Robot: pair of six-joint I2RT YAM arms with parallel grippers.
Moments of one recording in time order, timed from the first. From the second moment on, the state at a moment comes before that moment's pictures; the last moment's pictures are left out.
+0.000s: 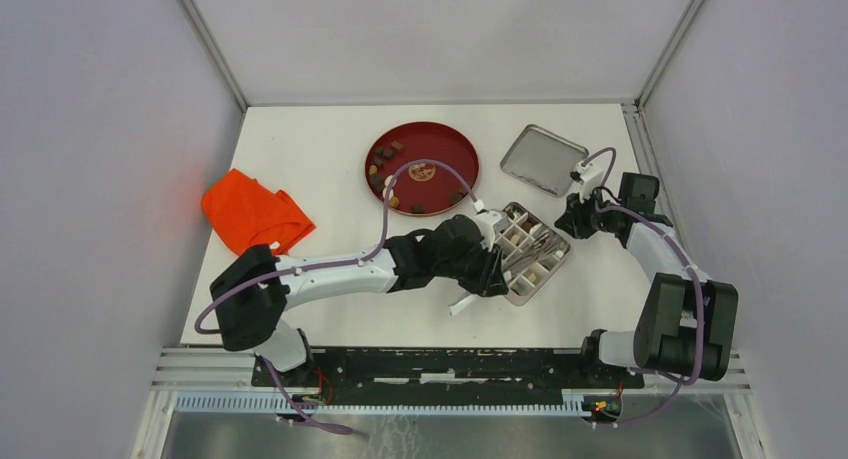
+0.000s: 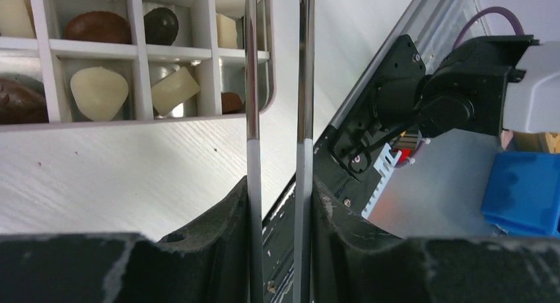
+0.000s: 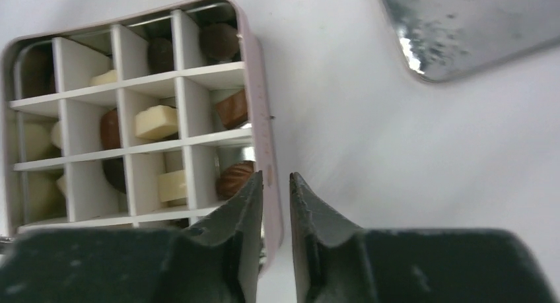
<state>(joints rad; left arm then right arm) -1.12 1.56 1.02 -0.08 0.20 -0.60 -0.19 1.35 0.73 -0.29 -0.74 -0.54</state>
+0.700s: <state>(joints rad) -1.16 1.80 1.26 -0.19 0.05 -0.56 -0.31 1.30 0.73 -0.24 -0.69 -0.48</state>
